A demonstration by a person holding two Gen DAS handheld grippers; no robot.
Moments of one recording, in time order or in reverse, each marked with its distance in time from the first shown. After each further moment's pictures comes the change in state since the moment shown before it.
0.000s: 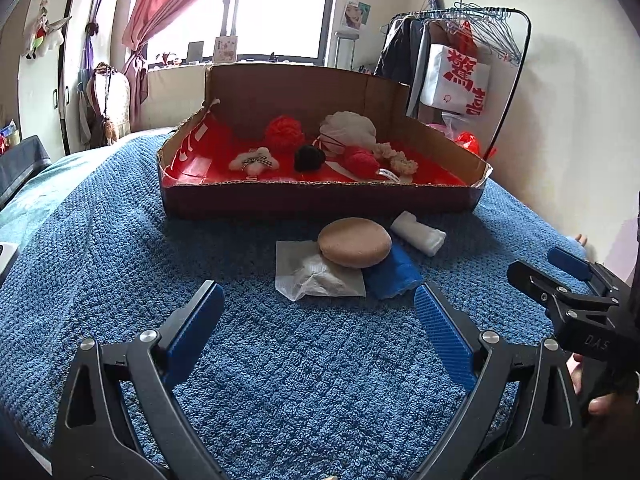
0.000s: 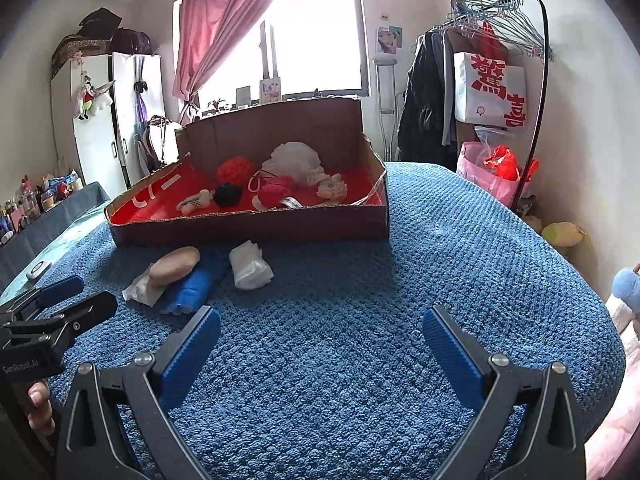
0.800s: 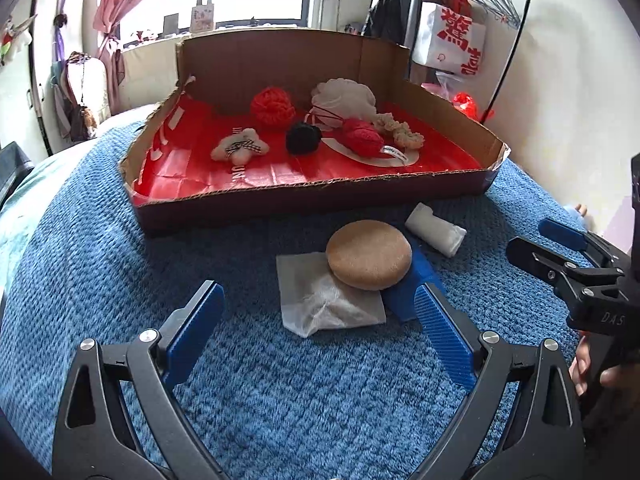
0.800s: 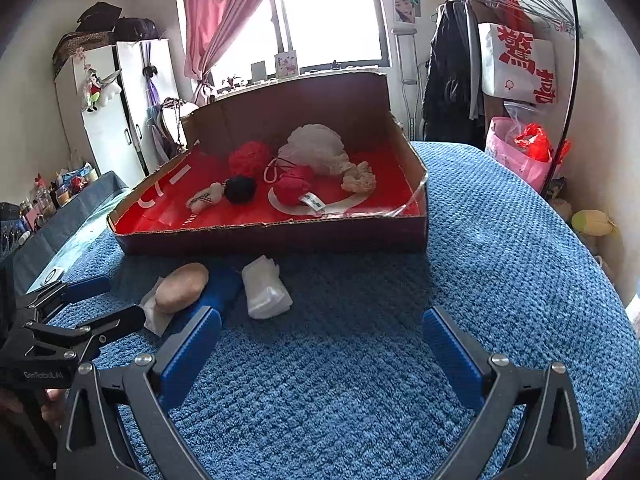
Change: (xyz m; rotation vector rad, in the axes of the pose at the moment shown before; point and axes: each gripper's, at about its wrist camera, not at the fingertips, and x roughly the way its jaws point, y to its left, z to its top) left arm 0.038 0.007 0.038 0.069 0.170 -0.046; right arm 0.039 0.001 0.039 0.014 0.124 0.108
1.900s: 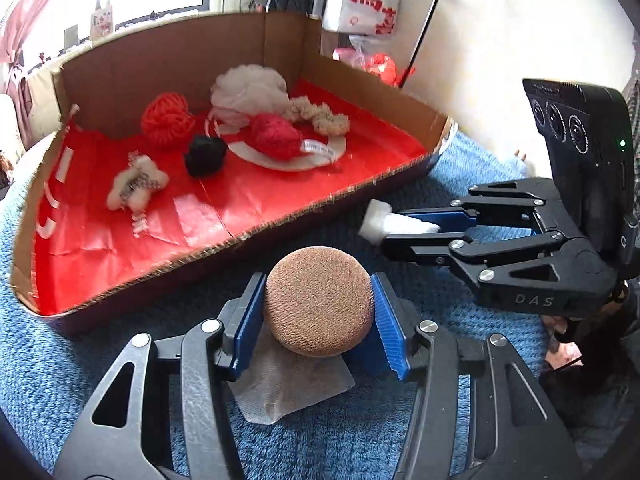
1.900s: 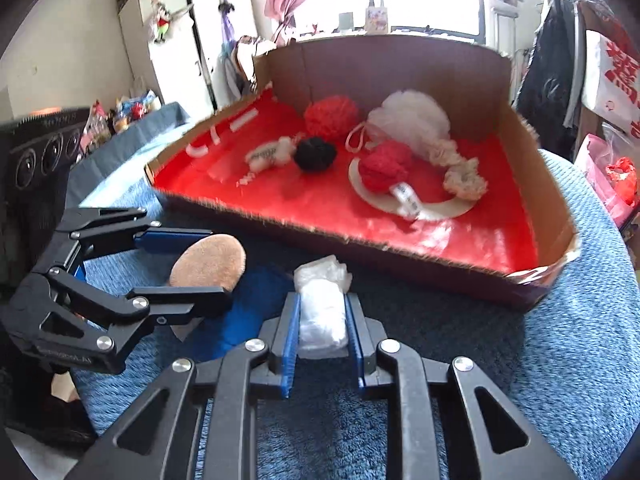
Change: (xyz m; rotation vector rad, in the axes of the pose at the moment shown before) left arm 0.035 -0.011 0.040 0.206 0.095 -0.261; right arm 0.053 0.026 0.035 -0.207 0.171 0.218
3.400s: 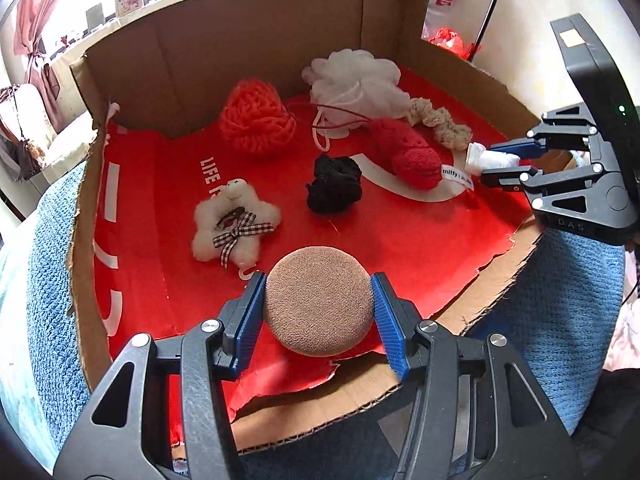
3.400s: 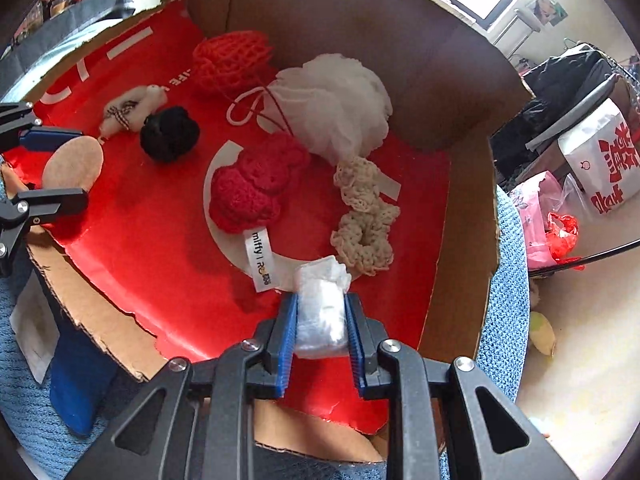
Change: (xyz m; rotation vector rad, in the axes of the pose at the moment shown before) left arm 0.043 0.085 0.062 -0.025 0.173 0.161; right arm 0.074 -0.046 0.088 -0.254 0.401 -0.375
